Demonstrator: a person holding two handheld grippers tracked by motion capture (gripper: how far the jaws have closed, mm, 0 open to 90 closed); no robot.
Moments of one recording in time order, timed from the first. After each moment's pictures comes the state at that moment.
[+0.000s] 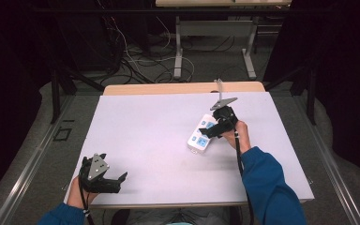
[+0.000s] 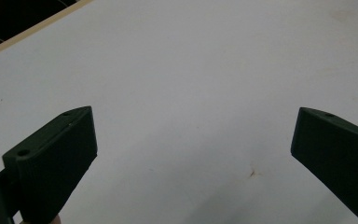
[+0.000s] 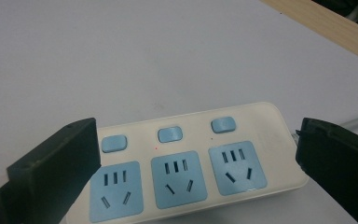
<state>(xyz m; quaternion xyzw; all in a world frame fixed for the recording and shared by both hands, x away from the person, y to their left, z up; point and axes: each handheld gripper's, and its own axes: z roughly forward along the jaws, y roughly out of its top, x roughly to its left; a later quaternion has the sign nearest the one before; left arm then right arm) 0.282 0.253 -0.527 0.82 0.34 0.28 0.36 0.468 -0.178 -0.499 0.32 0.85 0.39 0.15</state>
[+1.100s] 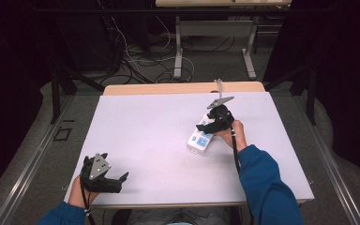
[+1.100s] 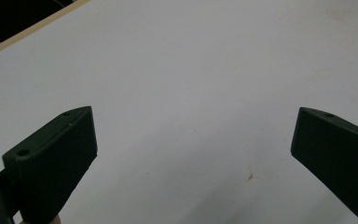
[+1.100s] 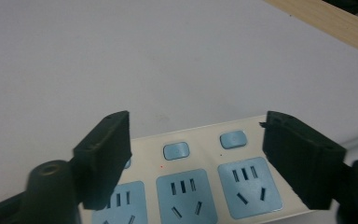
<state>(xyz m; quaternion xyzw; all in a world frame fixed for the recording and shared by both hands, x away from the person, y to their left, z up) 0.284 0.250 -0.528 0.83 0.34 0.27 0.36 0.476 -0.169 -0.504 0.33 0.85 0.40 0.14</state>
